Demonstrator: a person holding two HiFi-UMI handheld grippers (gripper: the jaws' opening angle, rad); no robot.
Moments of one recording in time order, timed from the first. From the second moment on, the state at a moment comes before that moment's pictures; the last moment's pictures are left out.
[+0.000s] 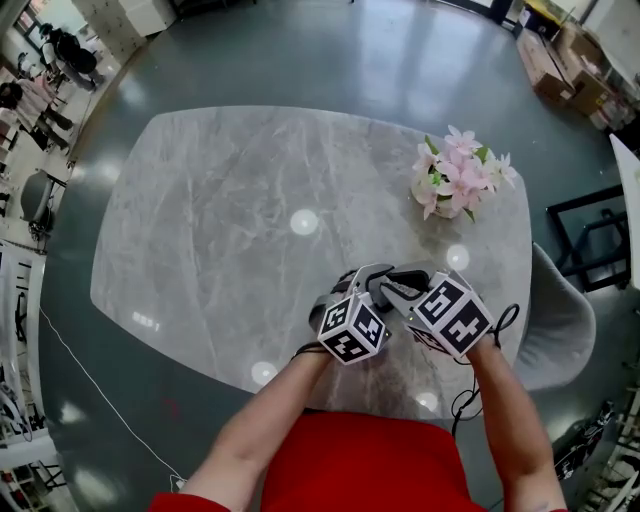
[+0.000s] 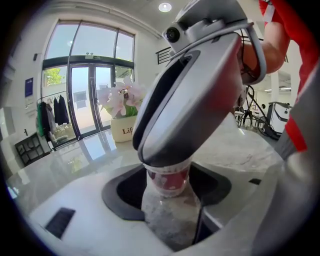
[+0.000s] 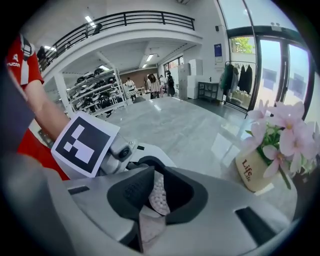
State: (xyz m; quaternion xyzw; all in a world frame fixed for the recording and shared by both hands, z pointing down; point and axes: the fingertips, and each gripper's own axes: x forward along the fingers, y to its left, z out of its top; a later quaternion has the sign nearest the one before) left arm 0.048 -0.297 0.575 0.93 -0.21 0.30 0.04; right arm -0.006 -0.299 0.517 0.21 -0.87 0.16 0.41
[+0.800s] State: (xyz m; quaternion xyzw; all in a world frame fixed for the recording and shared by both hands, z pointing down) left arm 0.017 -0.288 0.499 0.95 -0.25 0.20 0.05; right arm 0.025 -0.296 0.427 0.26 -0.93 0.19 0.17
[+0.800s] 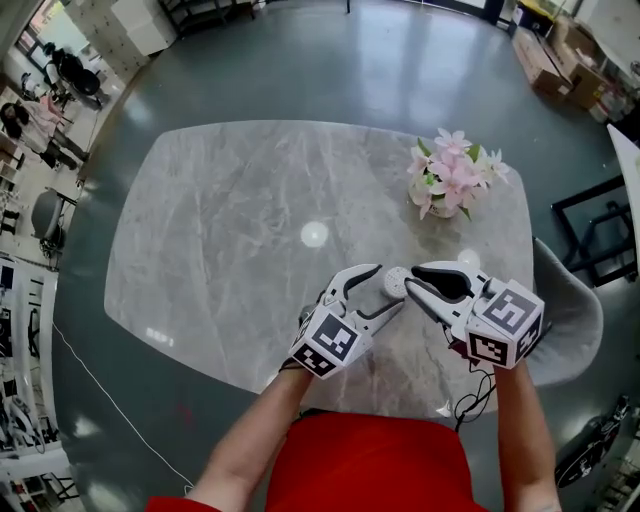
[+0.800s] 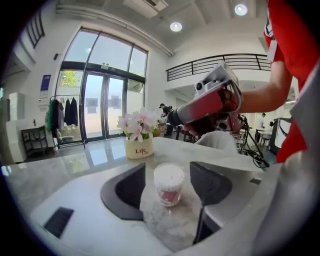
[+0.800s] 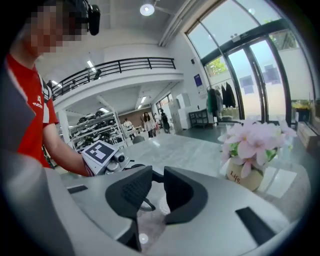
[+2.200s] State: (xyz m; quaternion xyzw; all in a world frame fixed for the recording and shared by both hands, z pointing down) left arm -0.002 -0.211 0.280 0.94 -0.33 0.03 -0.08; right arm 0.107 -0.198 0.285 0.41 -0.91 0.00 -0.05
